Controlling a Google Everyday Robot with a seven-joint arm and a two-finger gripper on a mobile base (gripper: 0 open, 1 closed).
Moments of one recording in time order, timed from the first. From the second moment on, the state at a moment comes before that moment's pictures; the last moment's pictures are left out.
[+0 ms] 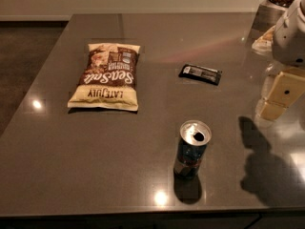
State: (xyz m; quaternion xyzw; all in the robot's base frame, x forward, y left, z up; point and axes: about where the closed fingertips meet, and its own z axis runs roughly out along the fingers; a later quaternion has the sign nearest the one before) arm 0.438 -0.217 0.976 -0.60 0.78 -0.03 0.16
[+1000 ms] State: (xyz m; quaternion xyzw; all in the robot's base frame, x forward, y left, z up) arm 0.425 -0.169 0.969 -0.63 0.76 0.03 0.18
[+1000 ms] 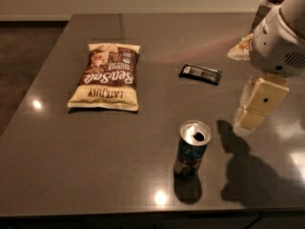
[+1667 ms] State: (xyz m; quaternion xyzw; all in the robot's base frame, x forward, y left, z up) arm 0.404 -0.103 0.953 -0.66 0.71 0.14 0.20
